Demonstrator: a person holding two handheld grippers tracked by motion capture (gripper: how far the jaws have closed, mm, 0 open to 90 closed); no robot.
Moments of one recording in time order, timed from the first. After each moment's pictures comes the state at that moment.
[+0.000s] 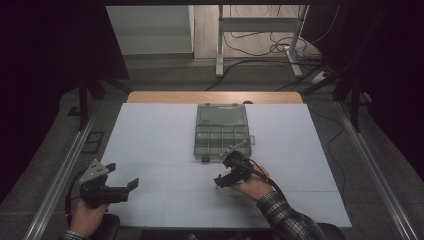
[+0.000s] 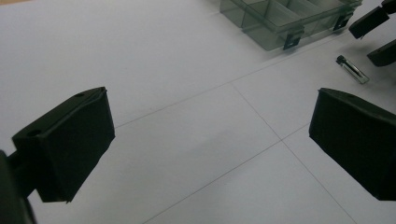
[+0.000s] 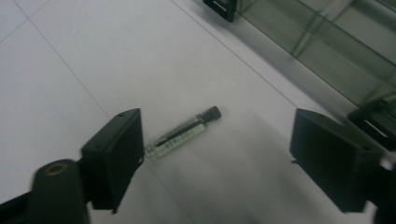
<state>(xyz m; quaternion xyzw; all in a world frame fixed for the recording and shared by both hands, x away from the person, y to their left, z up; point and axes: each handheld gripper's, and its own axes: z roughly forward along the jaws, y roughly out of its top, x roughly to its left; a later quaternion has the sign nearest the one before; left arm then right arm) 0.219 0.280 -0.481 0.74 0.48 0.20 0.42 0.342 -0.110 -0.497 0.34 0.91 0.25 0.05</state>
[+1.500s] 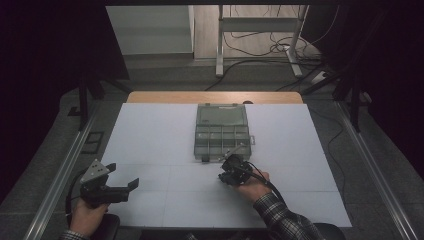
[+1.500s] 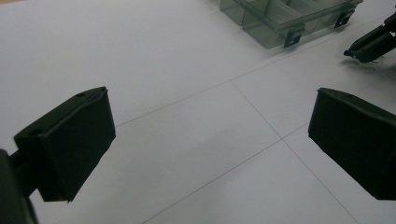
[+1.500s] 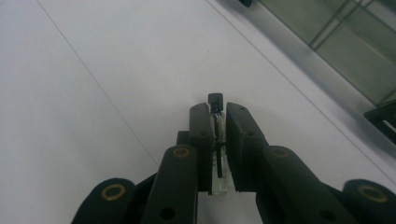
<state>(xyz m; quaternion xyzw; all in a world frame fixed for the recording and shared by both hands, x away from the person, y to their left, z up) 0.219 0.279 -0.482 0.75 0.48 0.20 0.42 0.337 -0.112 -0.501 0.31 0.92 0.24 0.05</state>
